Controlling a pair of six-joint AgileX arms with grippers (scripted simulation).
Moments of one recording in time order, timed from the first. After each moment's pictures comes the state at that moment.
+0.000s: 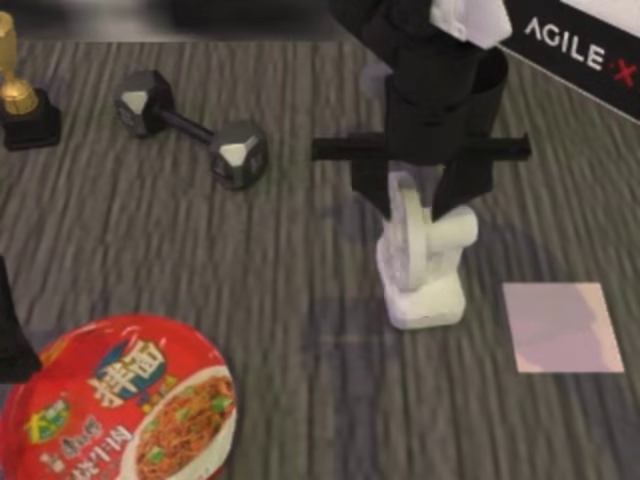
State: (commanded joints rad) left arm 0.00 0.00 0.00 0.00 0.00 0.00; right arm 0.60 2.27 2.12 -1.42 0.00 0.62
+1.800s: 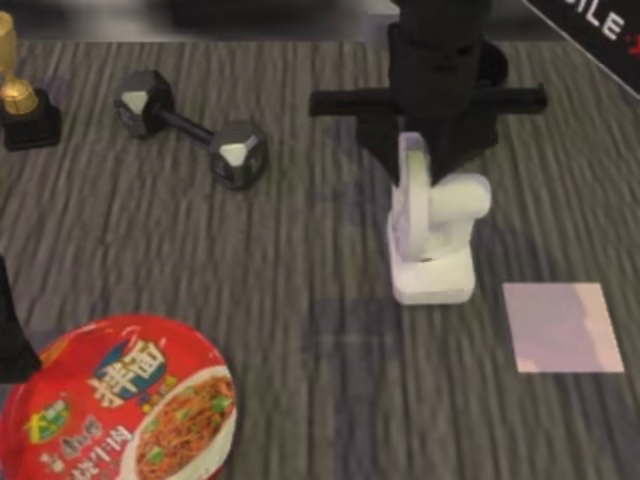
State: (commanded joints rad) left arm 0.00 0.00 0.00 0.00 0.00 0.00; right arm 0.59 2.33 2.43 -1.68 -0.01 0.59
